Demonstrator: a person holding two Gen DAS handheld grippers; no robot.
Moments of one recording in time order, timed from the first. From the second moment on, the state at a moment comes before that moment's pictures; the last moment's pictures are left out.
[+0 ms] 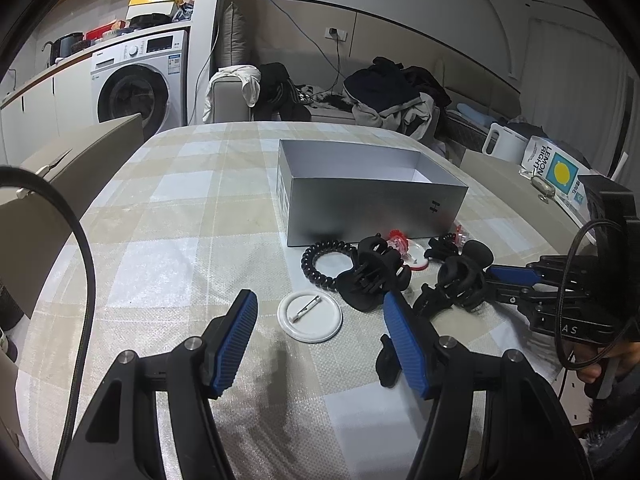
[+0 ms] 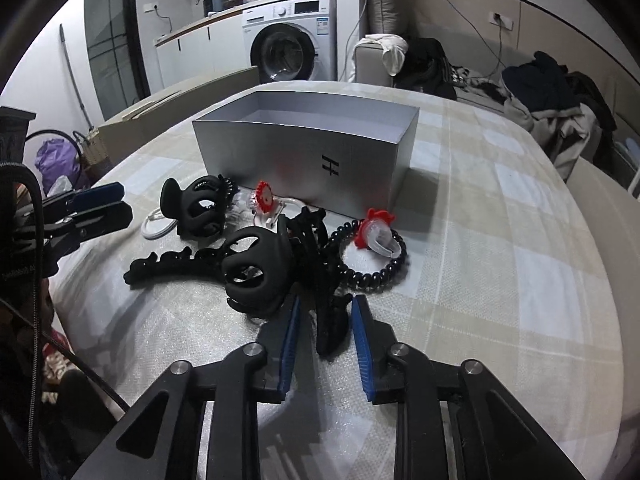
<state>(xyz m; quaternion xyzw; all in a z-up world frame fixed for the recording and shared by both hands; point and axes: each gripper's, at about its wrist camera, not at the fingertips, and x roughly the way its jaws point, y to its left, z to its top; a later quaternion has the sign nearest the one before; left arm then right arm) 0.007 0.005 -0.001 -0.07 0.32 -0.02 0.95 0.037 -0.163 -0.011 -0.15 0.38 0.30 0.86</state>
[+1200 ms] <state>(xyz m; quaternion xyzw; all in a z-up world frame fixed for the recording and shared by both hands) 0.023 -0.005 -0.021 -0.03 0.40 0.00 0.92 0.010 -0.189 0.019 -0.06 0.28 0.35 0.89</state>
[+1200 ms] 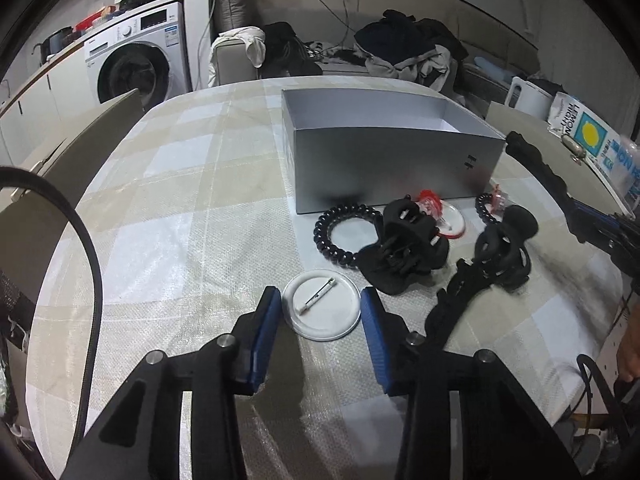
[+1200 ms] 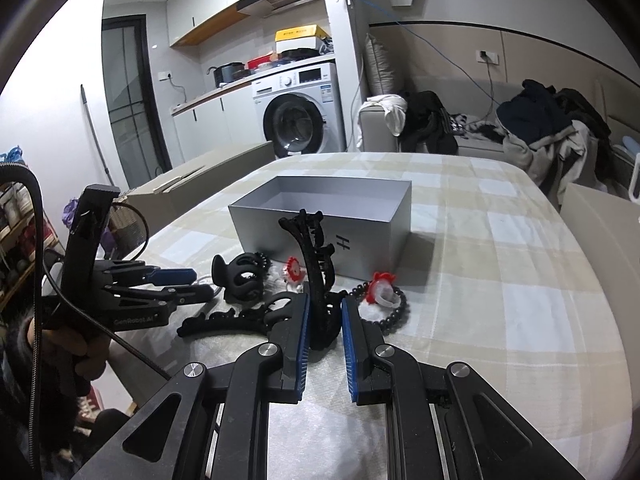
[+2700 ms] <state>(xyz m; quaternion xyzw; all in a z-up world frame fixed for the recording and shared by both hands) 0.021 -0.017 -0.019 0.03 0.41 -0.04 0.91 0.009 -0.194 0.021 -0.05 0.28 0.35 0.89</state>
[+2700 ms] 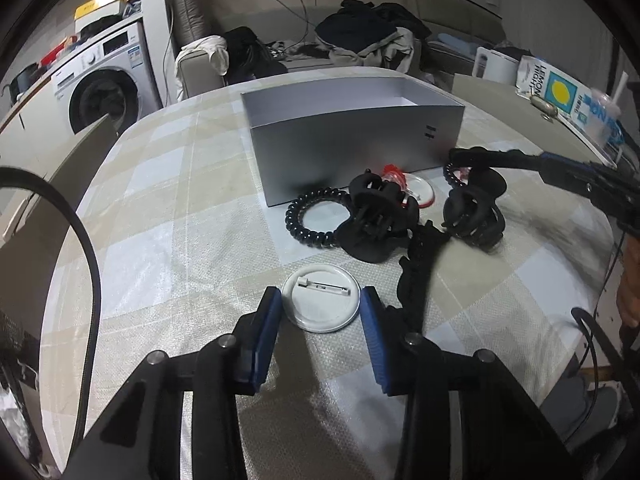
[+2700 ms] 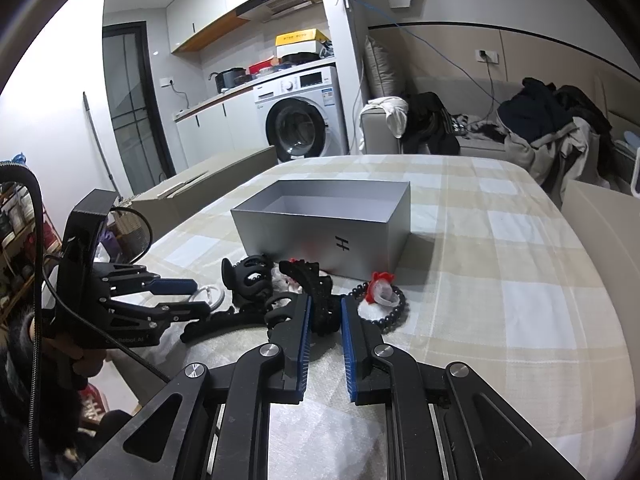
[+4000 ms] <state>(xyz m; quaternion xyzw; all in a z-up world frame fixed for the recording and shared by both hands) 0.019 -0.008 -0.009 0.01 0.37 -0.06 0.93 0.007 -0.202 0.028 -0.03 0.27 0.36 0.89</state>
